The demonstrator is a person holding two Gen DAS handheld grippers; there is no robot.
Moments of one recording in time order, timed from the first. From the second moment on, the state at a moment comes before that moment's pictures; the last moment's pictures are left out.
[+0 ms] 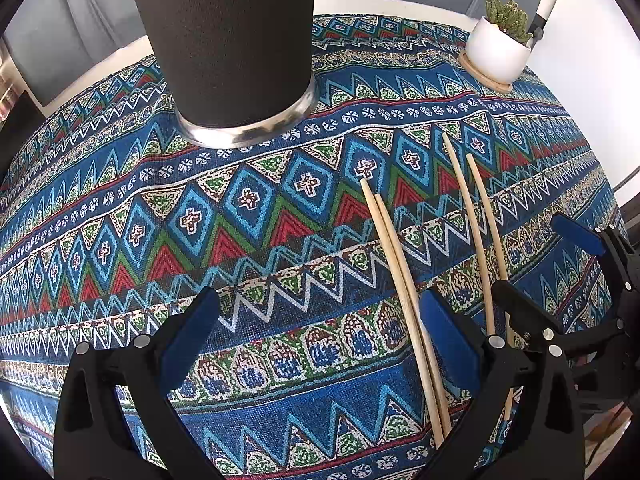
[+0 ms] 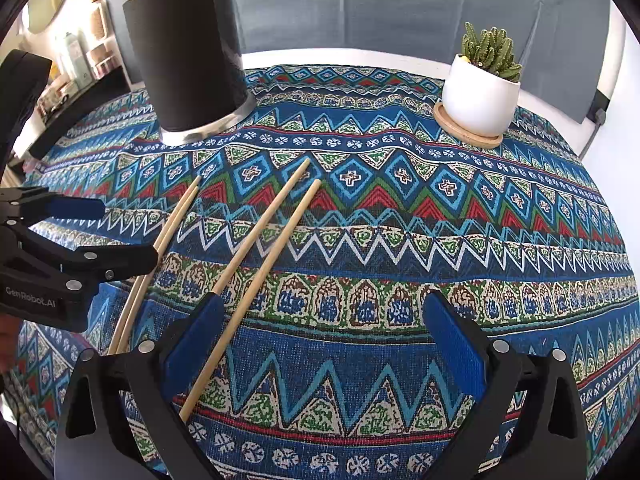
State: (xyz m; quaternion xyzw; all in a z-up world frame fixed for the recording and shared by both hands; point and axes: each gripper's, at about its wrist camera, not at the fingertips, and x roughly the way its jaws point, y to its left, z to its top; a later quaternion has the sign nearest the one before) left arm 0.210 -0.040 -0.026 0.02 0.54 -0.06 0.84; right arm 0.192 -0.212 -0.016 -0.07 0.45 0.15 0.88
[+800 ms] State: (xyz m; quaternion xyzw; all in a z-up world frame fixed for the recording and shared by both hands) left arm 0.200 -0.039 -0.030 0.07 0.50 -0.10 0.86; right arm 0.191 -0.211 -0.016 -0.07 0.45 0.15 0.87
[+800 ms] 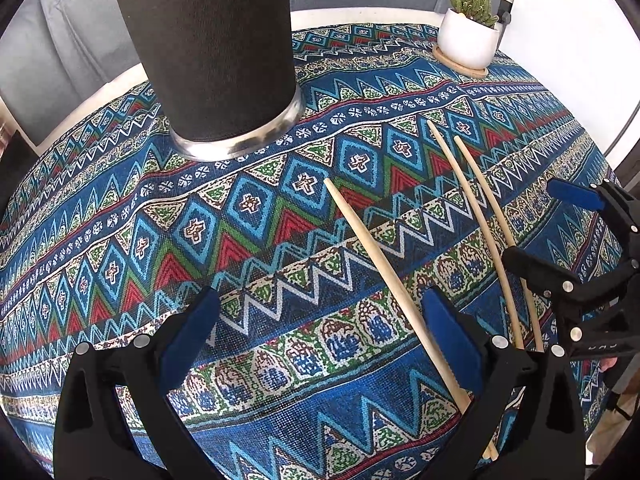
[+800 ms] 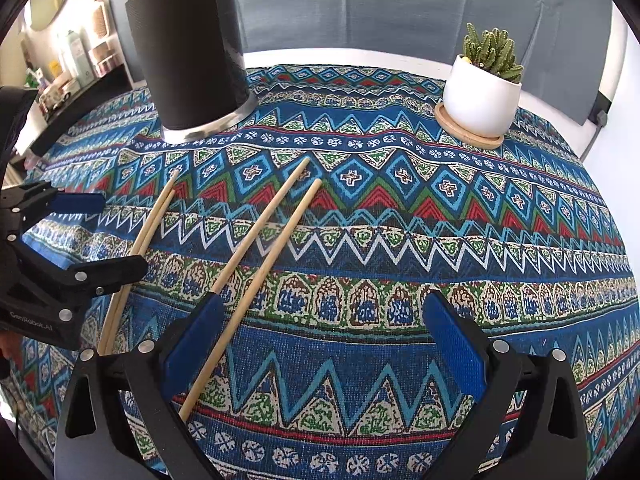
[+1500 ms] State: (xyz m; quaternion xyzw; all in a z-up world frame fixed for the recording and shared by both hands) left arm 0.185 -0.012 -0.026 0.04 0.53 -0.07 0.85; right arm 0.191 -0.212 -0.015 -0.07 0.45 0.15 0.88
